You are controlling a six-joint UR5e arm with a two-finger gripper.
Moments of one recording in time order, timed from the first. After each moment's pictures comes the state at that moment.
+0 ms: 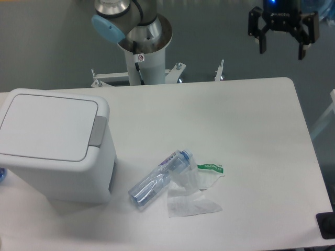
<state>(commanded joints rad) 2.95 -1.52 -1.60 -1.18 1.41 1.57</state>
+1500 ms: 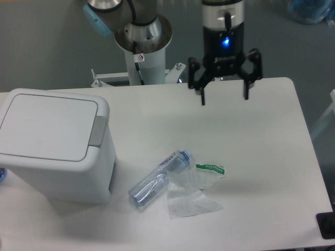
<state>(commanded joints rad) 2.55 -1.62 -1.59 -0.99 1.35 0.17</state>
